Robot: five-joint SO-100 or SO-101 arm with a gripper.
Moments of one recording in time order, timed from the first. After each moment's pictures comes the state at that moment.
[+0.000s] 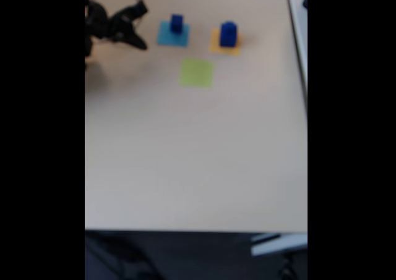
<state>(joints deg) 5.8 192.3 181.8 49.7 29.0</state>
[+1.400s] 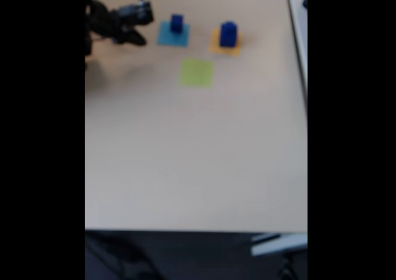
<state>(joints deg) -1.9 183.2 181.8 45.2 73.7</state>
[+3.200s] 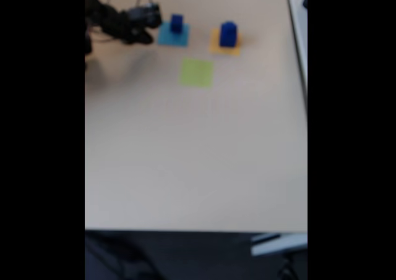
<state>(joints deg) -10.4 142.6 181.8 5.4 86.2</state>
